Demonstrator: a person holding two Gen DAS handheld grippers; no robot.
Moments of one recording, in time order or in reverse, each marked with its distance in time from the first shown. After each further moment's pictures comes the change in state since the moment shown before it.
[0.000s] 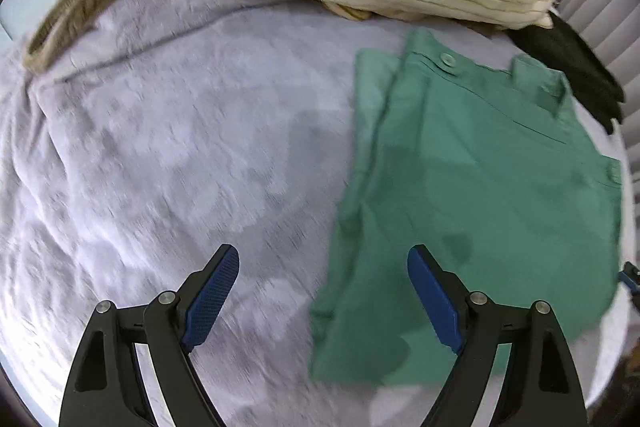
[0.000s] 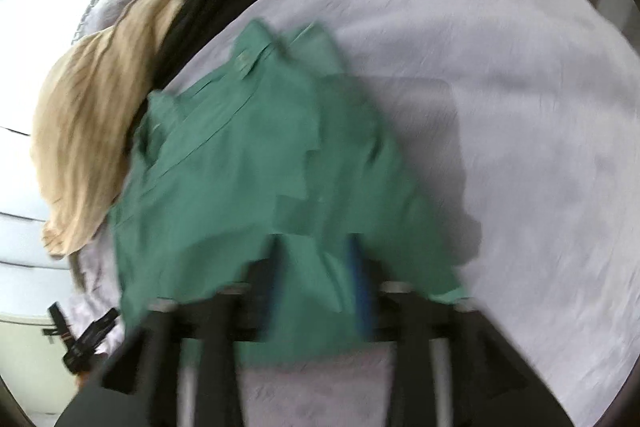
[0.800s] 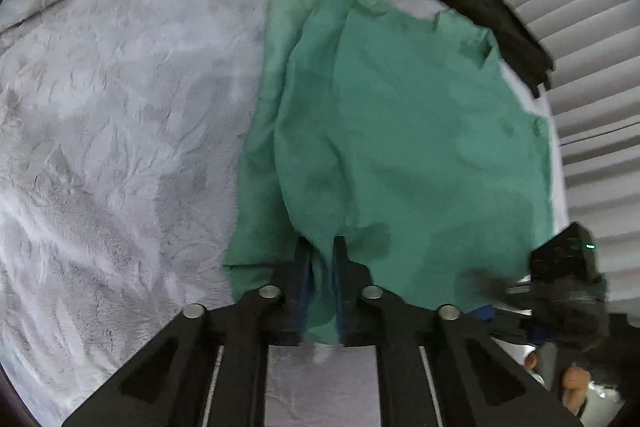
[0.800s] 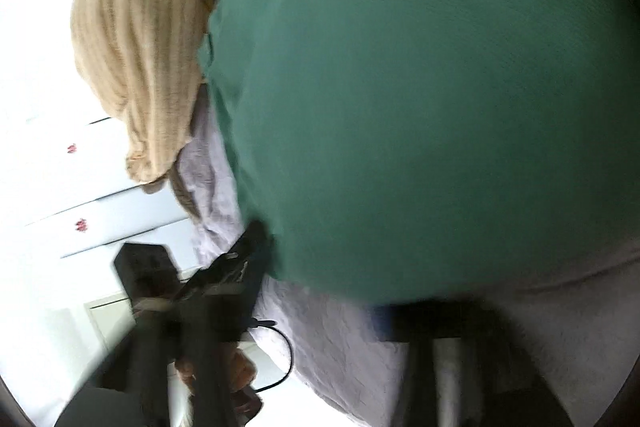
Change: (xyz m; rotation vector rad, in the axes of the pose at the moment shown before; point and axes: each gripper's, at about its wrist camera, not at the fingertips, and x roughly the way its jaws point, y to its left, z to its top) left arm 0.017 -0.013 -0.012 0.067 0.109 -0.331; right arm 0.161 0.150 -0.148 0.207 0.392 0.467
